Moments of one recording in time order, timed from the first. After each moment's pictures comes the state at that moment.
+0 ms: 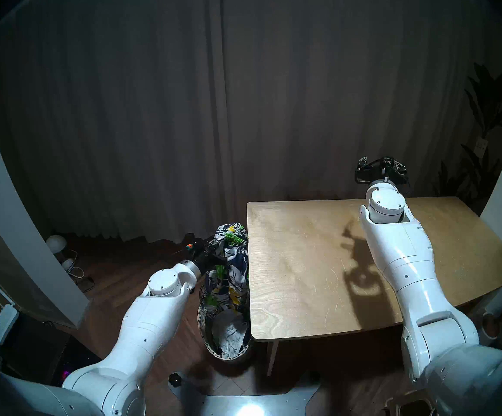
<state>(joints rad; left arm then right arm) 1.27 -1.58 -1.52 -0.91 -0.09 -0.16 -0.47 -1.05 -1.12 1.48 -1.21 0.31 0.05 -0.35</state>
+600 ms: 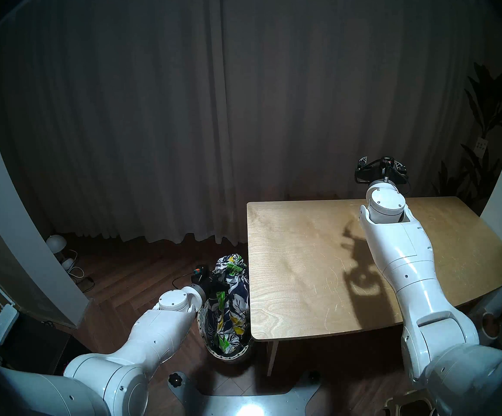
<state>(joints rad) 1.17 -1.59 -1.51 -0.54 -0.05 -0.21 -0.39 -1.05 -1.12 1.48 -1.21 0.31 0.05 -0.35</state>
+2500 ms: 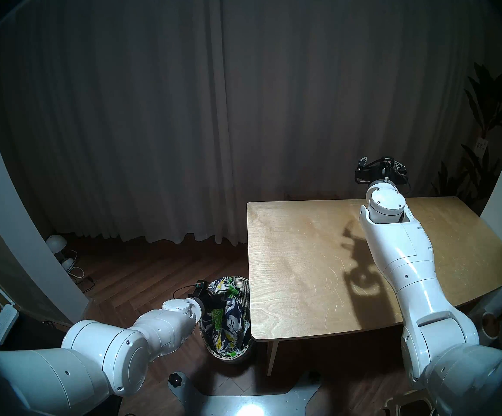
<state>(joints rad) 0.99 -1.60 -1.49 -0.13 0.00 -0.19 -0.31 -1.05 -1.12 1.48 -1.21 0.31 0.05 -0.35</state>
